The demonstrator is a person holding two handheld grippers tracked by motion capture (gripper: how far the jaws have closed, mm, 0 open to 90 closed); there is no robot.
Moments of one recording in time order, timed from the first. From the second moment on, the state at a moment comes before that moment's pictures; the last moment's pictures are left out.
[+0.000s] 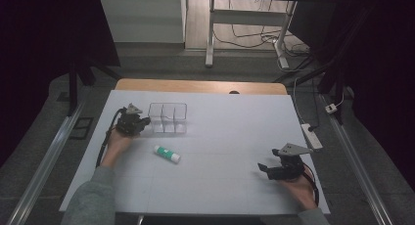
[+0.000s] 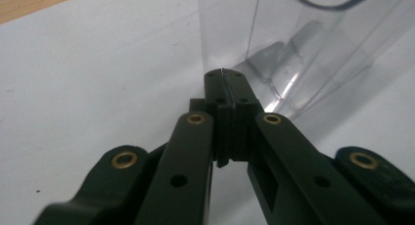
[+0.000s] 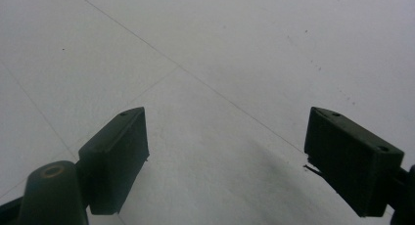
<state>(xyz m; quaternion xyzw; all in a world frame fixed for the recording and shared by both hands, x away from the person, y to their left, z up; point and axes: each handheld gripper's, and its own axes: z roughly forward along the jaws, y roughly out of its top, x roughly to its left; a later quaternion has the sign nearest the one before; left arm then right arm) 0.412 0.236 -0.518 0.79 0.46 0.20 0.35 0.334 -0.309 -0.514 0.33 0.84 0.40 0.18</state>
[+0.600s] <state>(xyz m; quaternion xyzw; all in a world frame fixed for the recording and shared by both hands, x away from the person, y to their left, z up) 0.419 0.232 -0.522 0.79 0.46 0.19 0.36 0.334 -0.309 -0.515 0.33 0.84 0.39 0.18</state>
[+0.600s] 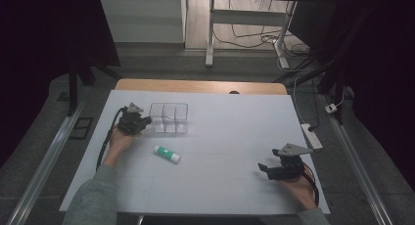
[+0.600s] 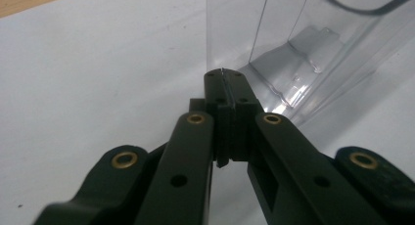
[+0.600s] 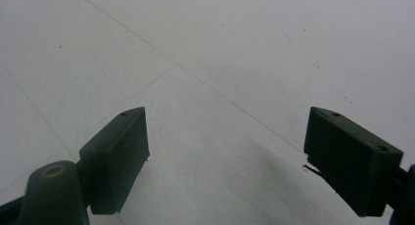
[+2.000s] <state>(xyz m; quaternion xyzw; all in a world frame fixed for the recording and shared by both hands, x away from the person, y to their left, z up) 0.436 0.183 -0.518 0.81 0.43 0.16 0.37 0.333 -0.309 -0.513 0.33 0.84 0.39 0.19</state>
